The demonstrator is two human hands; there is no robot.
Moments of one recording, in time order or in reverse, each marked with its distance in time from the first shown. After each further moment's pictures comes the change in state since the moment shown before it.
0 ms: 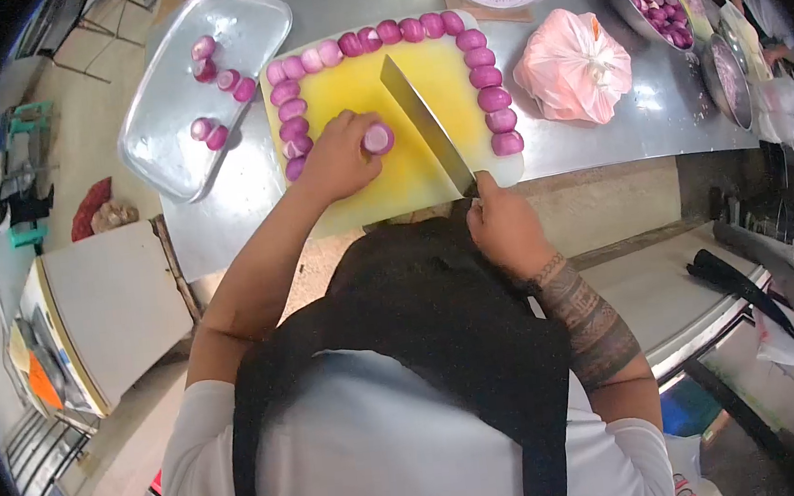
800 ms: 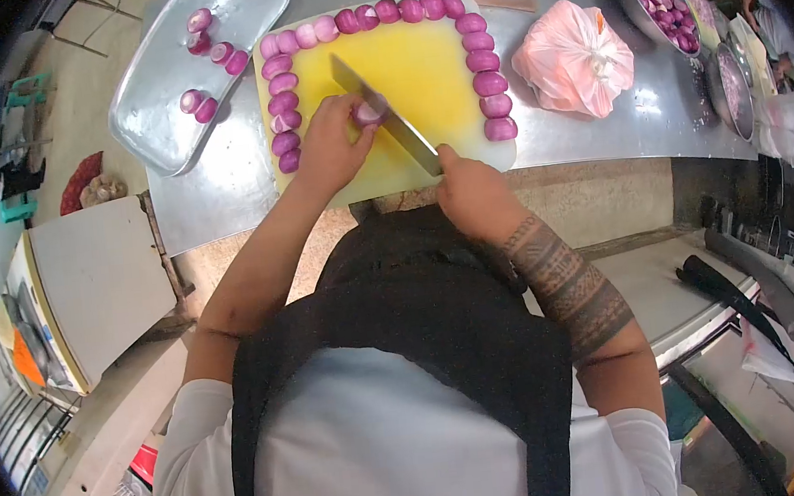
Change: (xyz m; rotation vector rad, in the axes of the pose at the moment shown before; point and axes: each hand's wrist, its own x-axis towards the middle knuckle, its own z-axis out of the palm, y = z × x) left_hand -0.015 0.017 0.031 -0.095 0.403 -0.017; right_hand 0.027 -0.007 0.005 -0.010 -0.103 -0.199
